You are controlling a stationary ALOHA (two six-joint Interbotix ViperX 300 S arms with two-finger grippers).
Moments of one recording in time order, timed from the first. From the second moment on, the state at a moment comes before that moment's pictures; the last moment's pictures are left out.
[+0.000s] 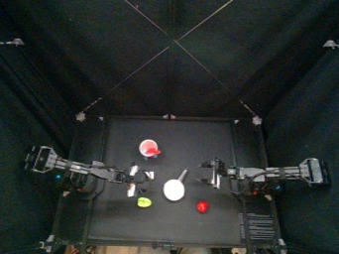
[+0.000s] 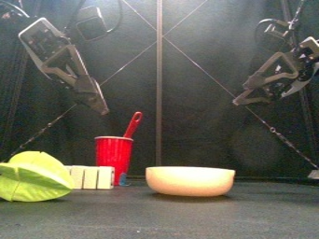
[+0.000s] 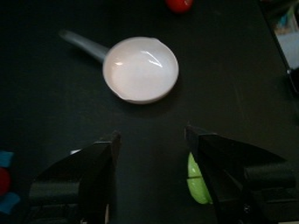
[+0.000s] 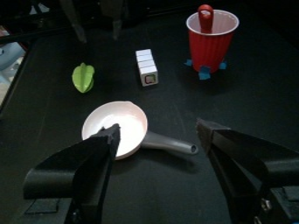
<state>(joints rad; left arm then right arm) -0.17 -0.19 0.80 -0.06 0.25 -0.01 -0.10 -0.69 1.24 0.05 -0.27 0.04</state>
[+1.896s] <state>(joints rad) -0.29 0.07 0.62 -0.02 0.59 -0.26 -0.10 -0.69 1.24 0.05 -0.27 0.04</state>
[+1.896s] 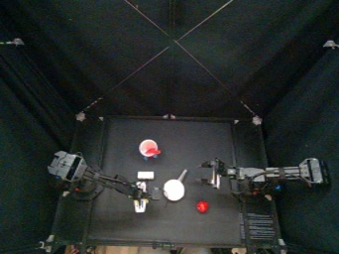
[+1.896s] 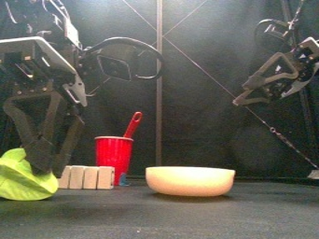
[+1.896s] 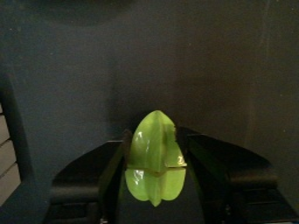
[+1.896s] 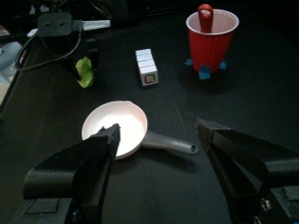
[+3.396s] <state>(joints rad) -0.38 0.09 0.58 0.04 0.83 -0.63 -0.10 -0.64 1.24 0.05 -0.27 0.04</state>
